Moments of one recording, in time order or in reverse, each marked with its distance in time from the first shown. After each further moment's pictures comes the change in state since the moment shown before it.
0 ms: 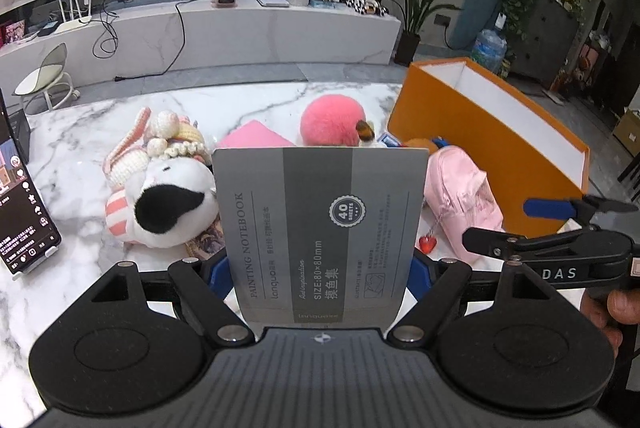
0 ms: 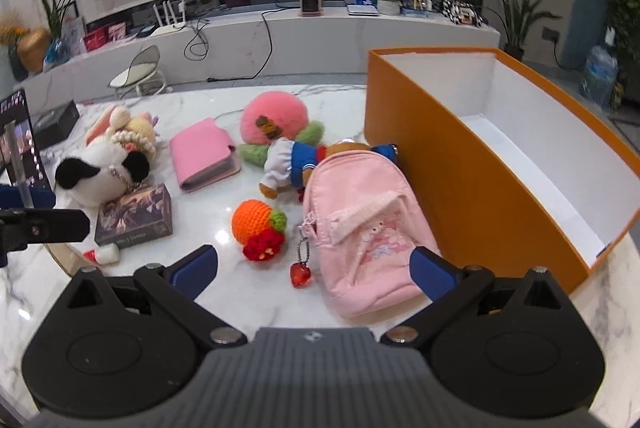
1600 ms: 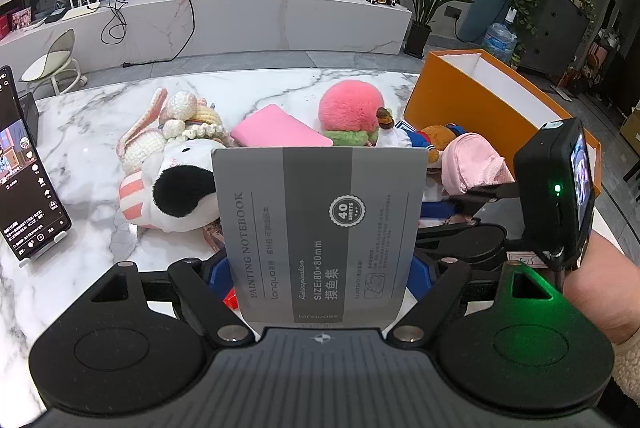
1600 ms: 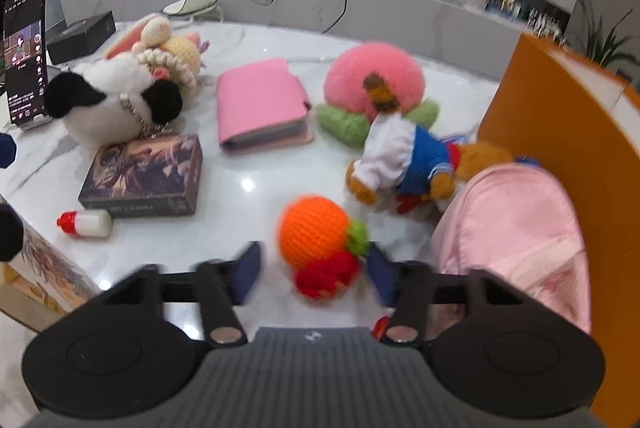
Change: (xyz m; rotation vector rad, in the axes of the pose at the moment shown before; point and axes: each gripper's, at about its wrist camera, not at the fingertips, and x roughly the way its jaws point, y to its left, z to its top) left arm -0.001 0.013 -0.005 -0.019 0.033 0.018; right arm 0.102 0.049 0.008 -0.198 0.126 0.124
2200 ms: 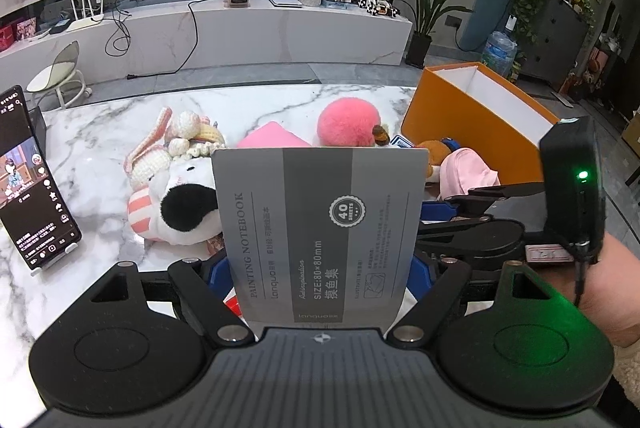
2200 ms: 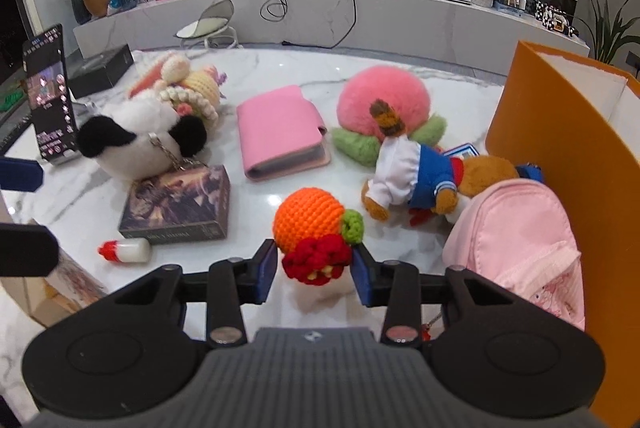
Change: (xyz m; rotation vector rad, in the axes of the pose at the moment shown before) left arm -0.016 -0.006 0.006 0.002 -0.037 0.016; right arm -0.029 -0.002 0.010 0.050 -0.062 0.072
